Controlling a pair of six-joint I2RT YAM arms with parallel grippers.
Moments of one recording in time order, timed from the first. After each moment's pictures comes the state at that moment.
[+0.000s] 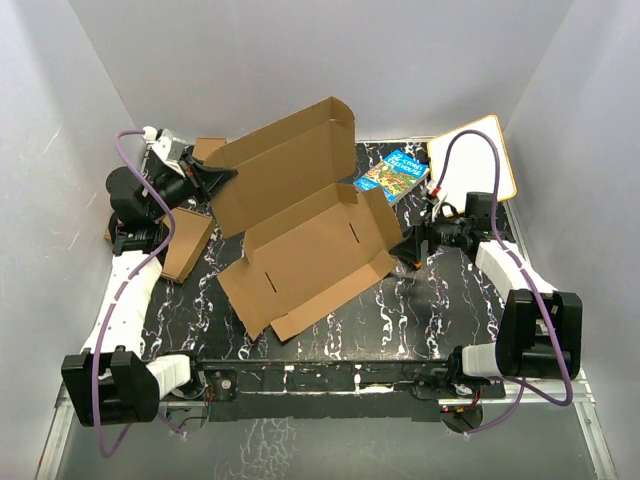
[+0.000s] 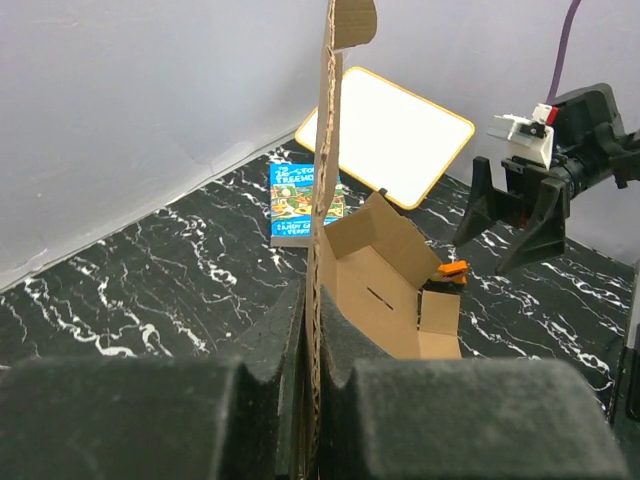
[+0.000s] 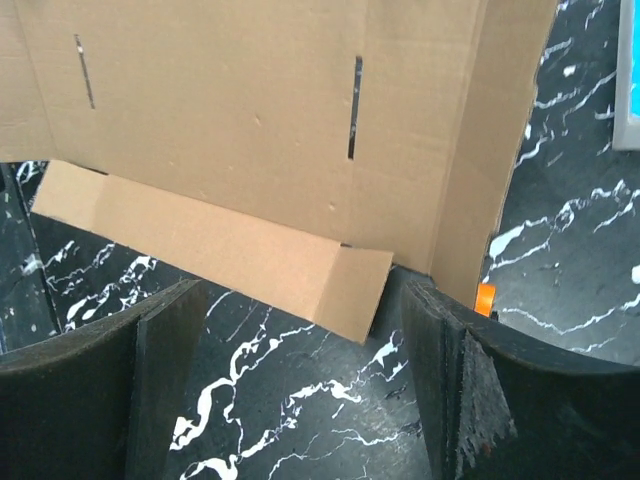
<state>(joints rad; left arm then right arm) 0.06 1.15 0.97 0.35 0.96 -0.28 -0.10 1.35 0.78 -0.18 -1.08 -0.33</state>
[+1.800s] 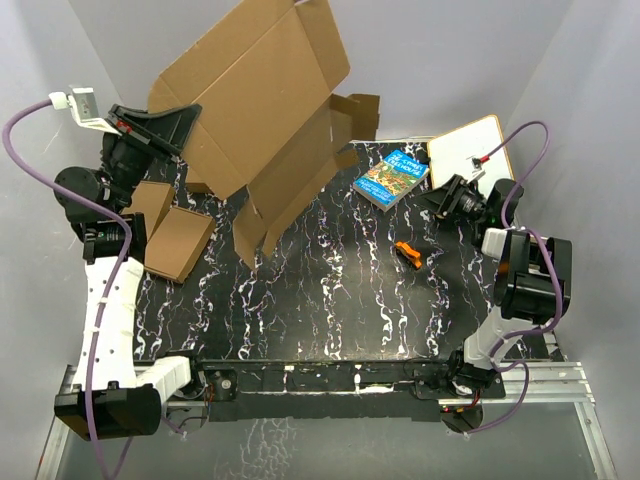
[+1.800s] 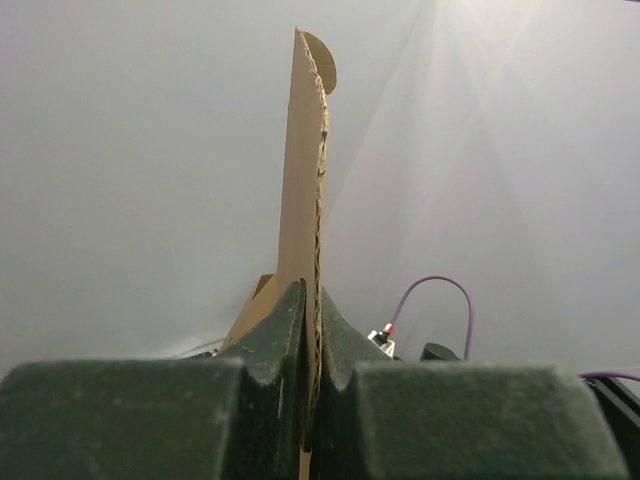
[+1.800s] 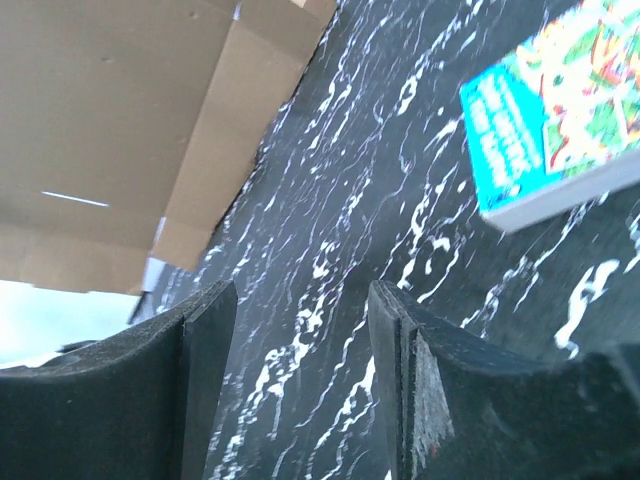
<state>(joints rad) 0.08 1.07 1.24 0.43 0.64 -0.83 -0.27 1.73 0.79 0.78 -1.14 0.75</state>
